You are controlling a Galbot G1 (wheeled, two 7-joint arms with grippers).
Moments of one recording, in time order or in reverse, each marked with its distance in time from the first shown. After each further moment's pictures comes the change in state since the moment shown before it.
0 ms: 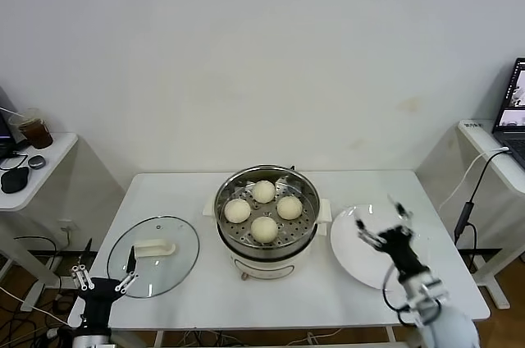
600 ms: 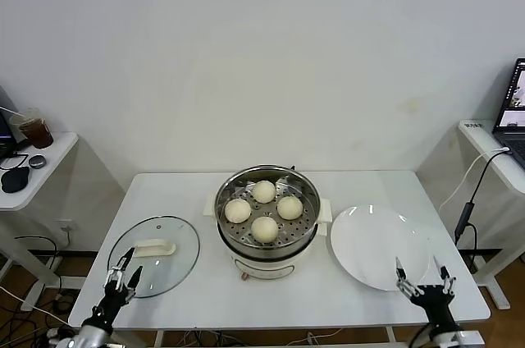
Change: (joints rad) left arm -0.160 0.158 0.047 0.317 0.763 0.031 -0.042; right arm -0.204 0.147 0.151 0.016 0.057 -0.129 0.027
